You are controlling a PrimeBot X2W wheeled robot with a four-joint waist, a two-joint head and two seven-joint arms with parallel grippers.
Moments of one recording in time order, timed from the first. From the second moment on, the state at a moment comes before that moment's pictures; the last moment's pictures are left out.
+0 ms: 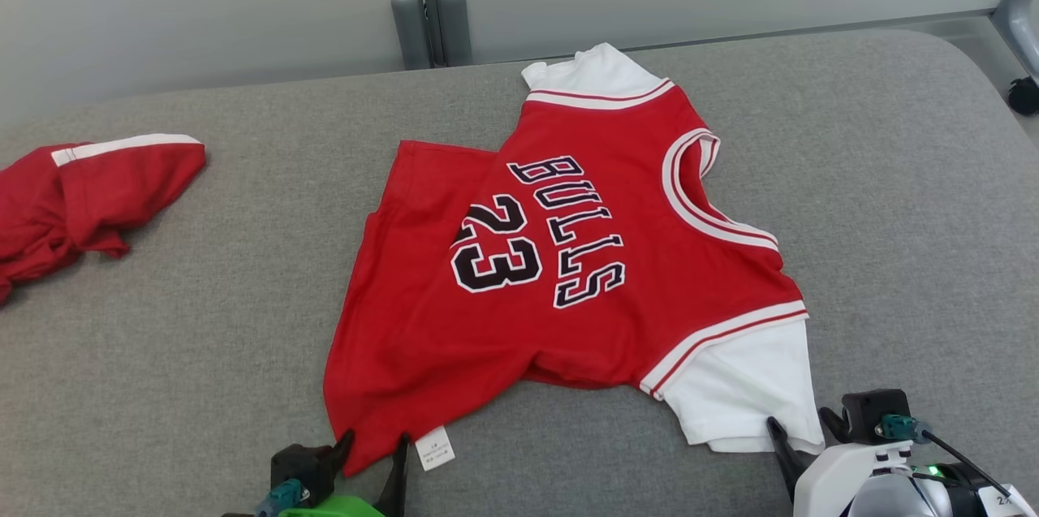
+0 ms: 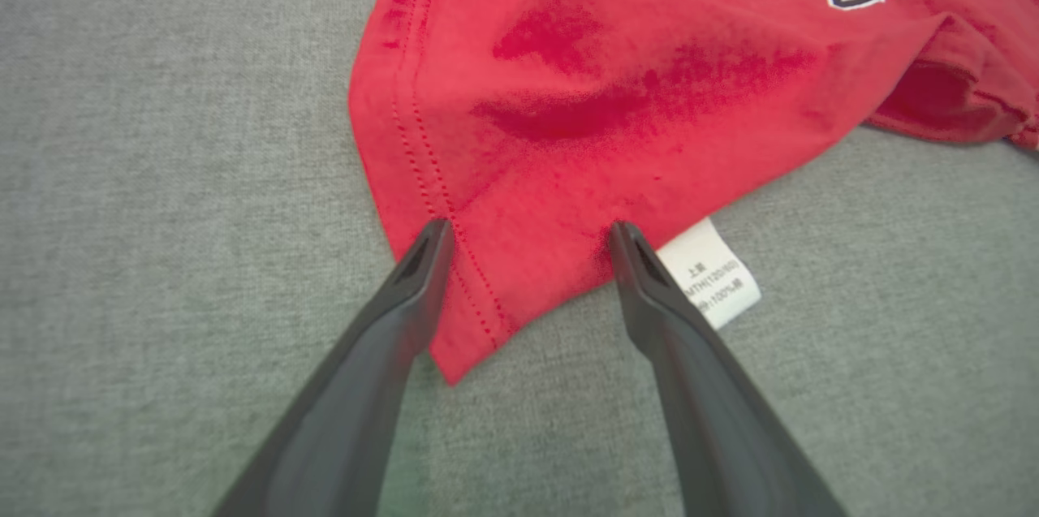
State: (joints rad) left arm -0.04 0.05 -0.22 0.54 -0.24 -0.11 -0.13; right arm -0.01 -0.13 0.05 0.39 0.13 0.13 0.12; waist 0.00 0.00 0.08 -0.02
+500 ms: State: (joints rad) left arm -0.07 0.08 -0.25 0.60 -0.26 -0.12 -0.10; right arm -0.06 -0.13 0.10 0.45 0.19 0.13 0.15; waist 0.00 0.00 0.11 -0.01
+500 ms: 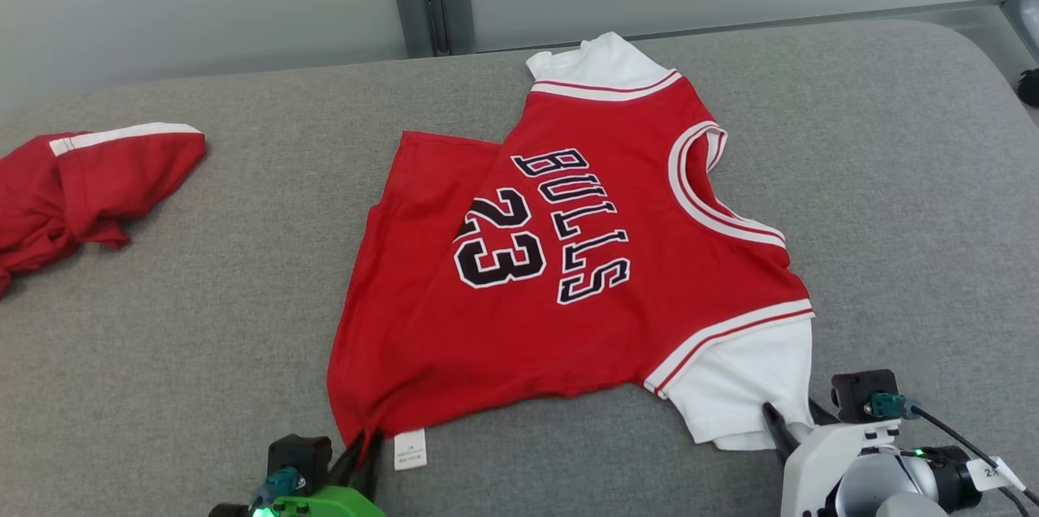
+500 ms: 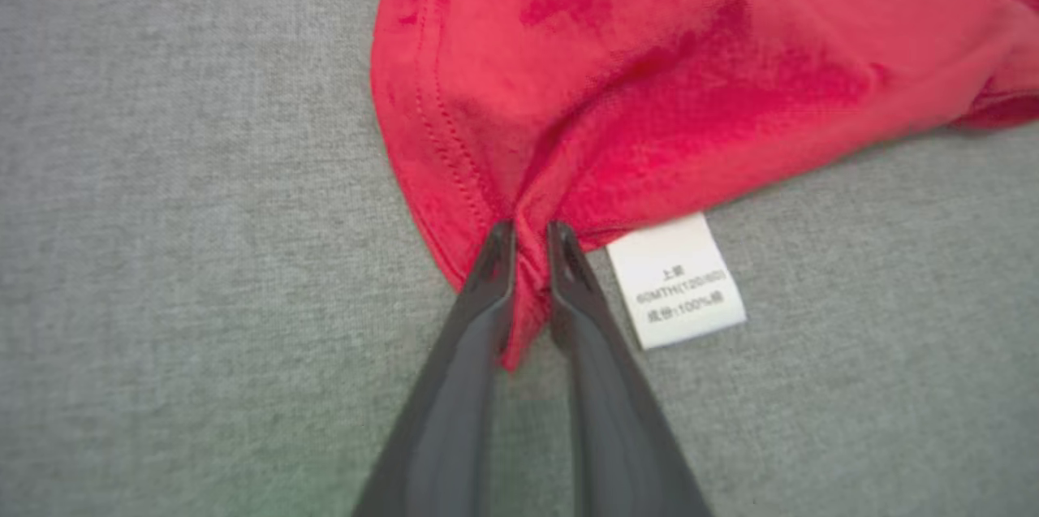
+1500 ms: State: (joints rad) left arm -0.95 0.25 -0.18 -0.24 -0.45 -0.10 0.60; right arm -0.90 -0.36 -0.38 -0.26 0.67 0.13 0.69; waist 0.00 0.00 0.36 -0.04
